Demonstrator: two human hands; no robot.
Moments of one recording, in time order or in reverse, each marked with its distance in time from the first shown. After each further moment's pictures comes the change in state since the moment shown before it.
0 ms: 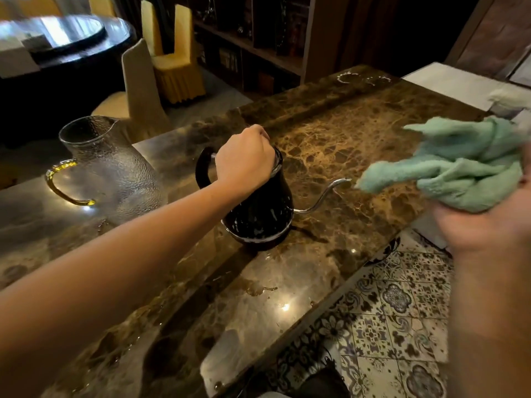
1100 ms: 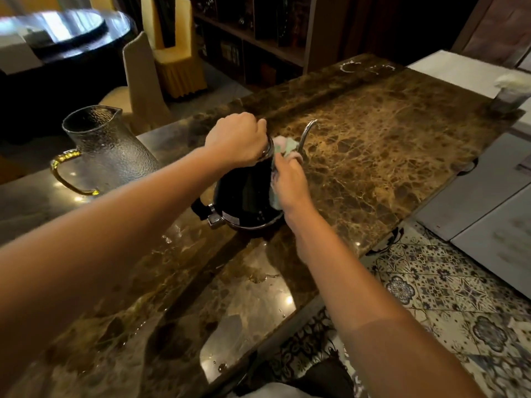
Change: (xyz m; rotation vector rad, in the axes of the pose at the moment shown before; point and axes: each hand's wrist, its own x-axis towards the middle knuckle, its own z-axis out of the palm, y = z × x) left_hand 0.023 -0.015 -0.020 0.214 -0.227 0.138; right_hand 0.015 0.206 0.055 -0.880 -0.140 0.209
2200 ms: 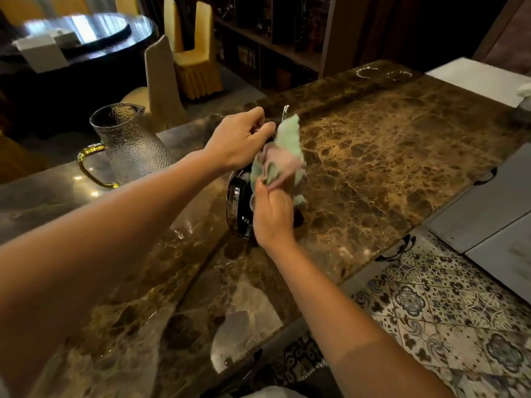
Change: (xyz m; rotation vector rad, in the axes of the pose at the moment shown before) left_hand -0.016 -0.018 -0.009 -0.291 0.032 0.046; right_hand -0.053 0.037 0.026 -0.316 -0.002 -0.326
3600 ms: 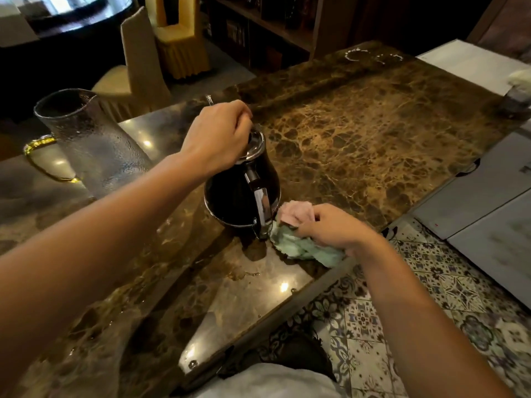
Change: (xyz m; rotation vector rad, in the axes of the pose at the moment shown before) left_hand 0.001 0.025 0.021 0.106 0.153 0.008; right_hand 0.036 0.042 -0.157 -0.346 -0.680 0.417
